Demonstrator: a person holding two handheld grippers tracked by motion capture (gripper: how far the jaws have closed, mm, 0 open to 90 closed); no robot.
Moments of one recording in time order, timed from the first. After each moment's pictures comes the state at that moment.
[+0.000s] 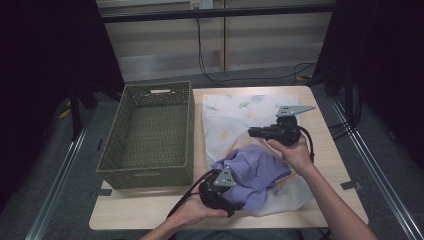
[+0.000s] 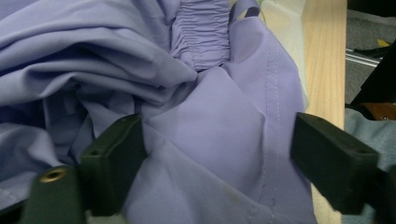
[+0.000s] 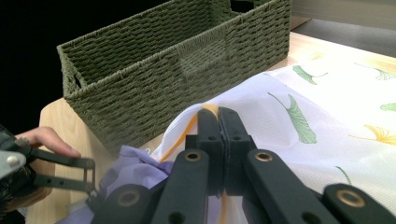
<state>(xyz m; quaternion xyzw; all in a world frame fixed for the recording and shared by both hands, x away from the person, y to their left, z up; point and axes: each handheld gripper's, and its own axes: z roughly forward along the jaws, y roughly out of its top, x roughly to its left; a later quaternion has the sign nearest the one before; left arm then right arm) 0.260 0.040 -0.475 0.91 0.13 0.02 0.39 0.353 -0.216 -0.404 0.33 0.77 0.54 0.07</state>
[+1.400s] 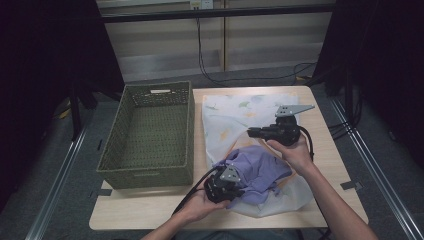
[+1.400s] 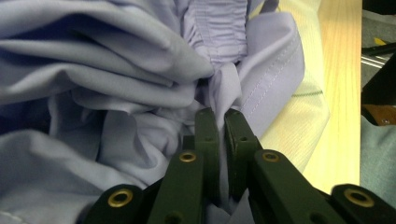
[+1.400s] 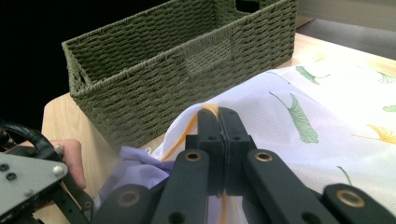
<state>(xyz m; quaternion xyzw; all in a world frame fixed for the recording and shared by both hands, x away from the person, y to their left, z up) 0.273 0.028 -0.477 0.92 0.14 0.00 0.37 0.351 -0.213 -0.399 0.32 0.78 0.54 0.07</state>
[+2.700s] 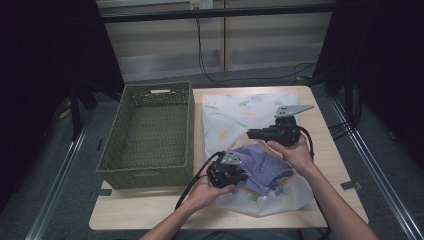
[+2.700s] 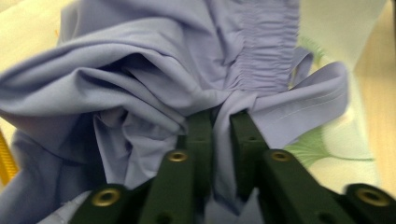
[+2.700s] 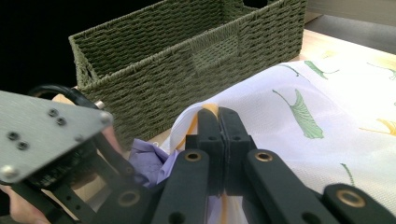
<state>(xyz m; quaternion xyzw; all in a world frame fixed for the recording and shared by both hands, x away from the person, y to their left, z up) 0.304 0.016 -0.472 0.90 0.18 0.02 0.41 0.349 -0.212 -0.397 0.31 0.79 0.53 0.07</state>
